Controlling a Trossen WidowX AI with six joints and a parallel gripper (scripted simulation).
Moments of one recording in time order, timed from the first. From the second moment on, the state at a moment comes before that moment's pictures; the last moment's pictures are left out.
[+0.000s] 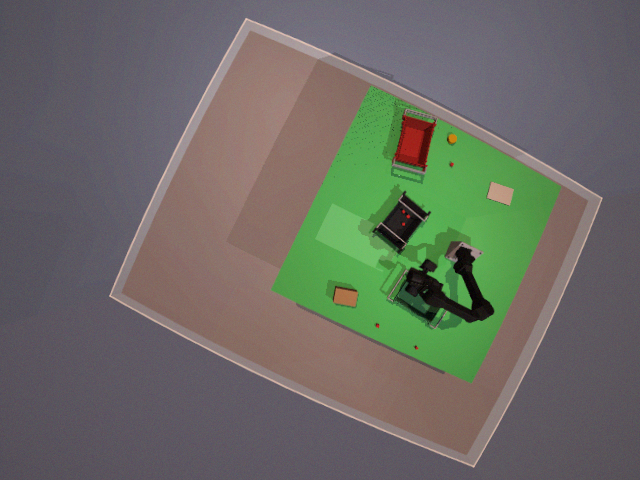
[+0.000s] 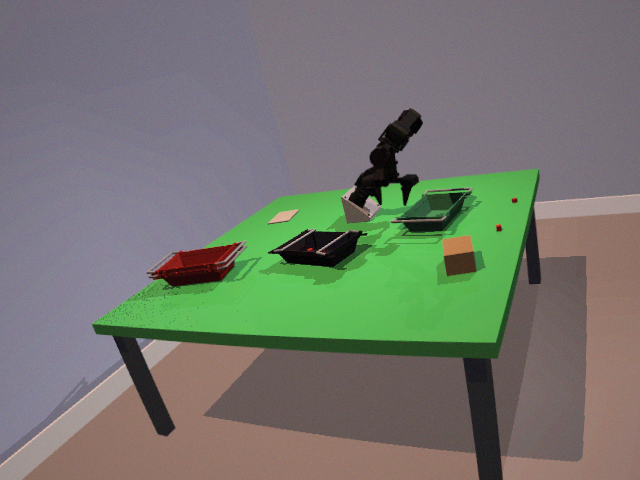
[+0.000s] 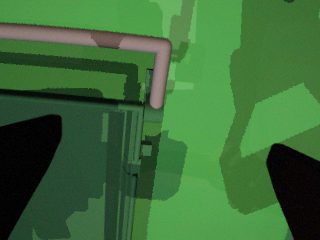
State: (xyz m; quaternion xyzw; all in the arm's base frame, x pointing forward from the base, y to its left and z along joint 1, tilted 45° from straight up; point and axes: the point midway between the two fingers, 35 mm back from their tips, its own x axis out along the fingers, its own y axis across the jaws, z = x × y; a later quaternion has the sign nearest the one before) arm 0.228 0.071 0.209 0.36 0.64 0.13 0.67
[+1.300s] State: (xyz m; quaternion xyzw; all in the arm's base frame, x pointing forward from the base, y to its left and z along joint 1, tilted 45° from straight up) arm 0.126 0.148 0.188 0.37 0.64 0.17 0.66
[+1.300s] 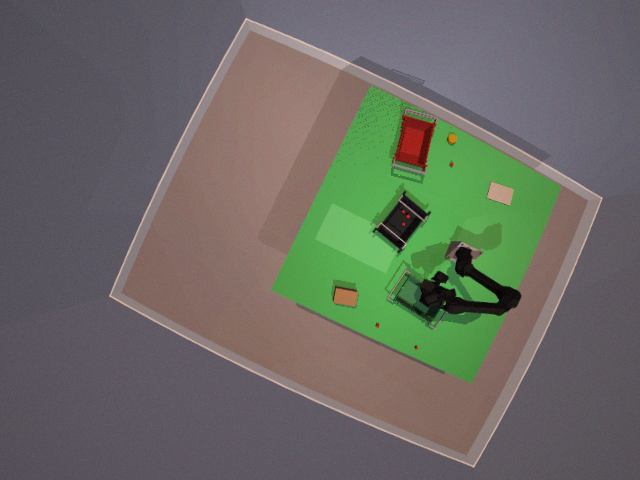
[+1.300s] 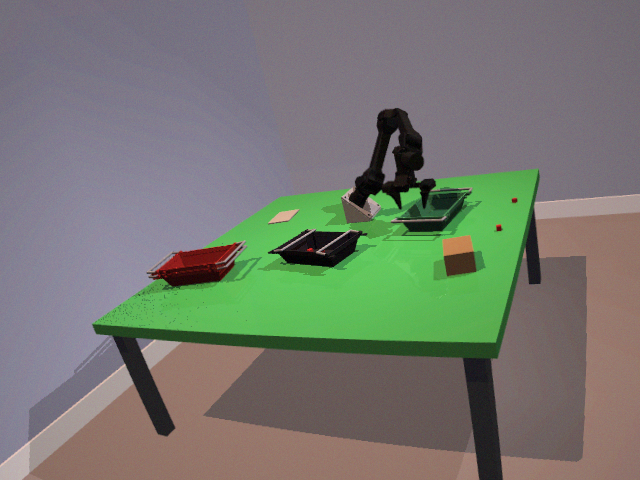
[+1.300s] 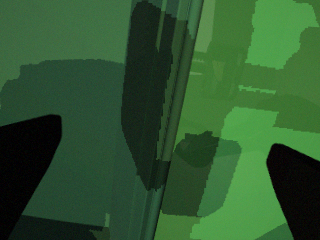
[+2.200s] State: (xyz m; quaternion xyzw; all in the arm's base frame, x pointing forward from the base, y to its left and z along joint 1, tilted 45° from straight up) arm 0.124 0.178 0.163 0.38 0.64 0.18 0.65
